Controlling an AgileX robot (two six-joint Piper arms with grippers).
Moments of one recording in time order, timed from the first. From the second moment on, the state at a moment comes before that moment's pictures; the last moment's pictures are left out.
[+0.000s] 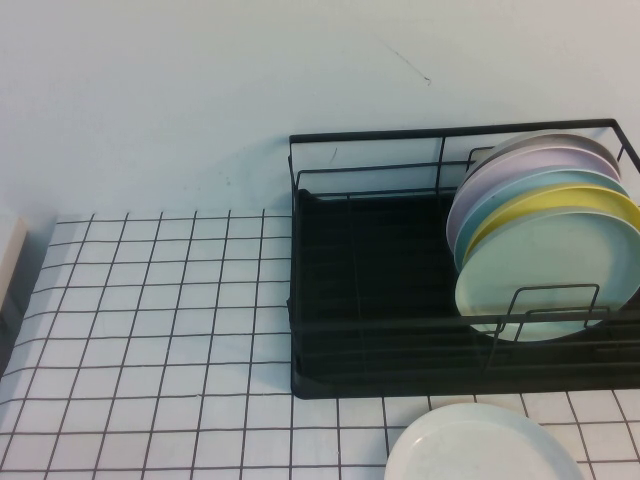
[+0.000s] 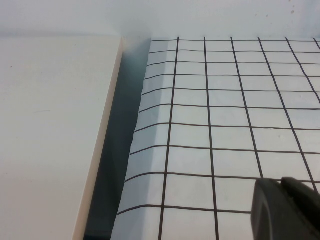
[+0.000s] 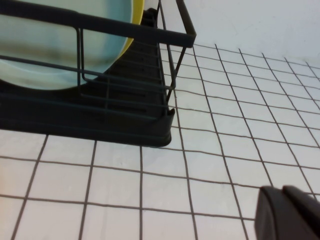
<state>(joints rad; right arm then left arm) -0.06 -0.01 0.02 -0.15 0.42 -0.09 0.12 -0.01 0.02 -0.11 0.37 0.05</state>
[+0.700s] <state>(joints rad) -0.06 -0.01 0.03 0.43 0.42 -0.09 0.12 -0.01 0.02 -0.11 0.37 0.05</state>
